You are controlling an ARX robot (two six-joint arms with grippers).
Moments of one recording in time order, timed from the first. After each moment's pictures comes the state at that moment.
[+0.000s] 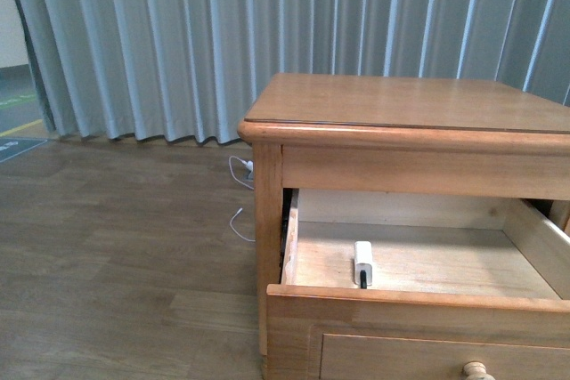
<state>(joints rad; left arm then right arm) 0.00 0.00 0.01 0.00 0.00 -0.01 0.11 0.70 0.35 -0.25 0.07 0.12</state>
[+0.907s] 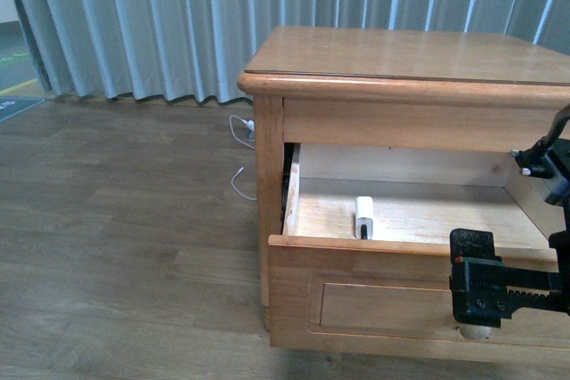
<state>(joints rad) 0.00 0.00 0.01 0.00 0.00 -0.01 0.24 1.61 0.67 0.13 0.11 0.29</state>
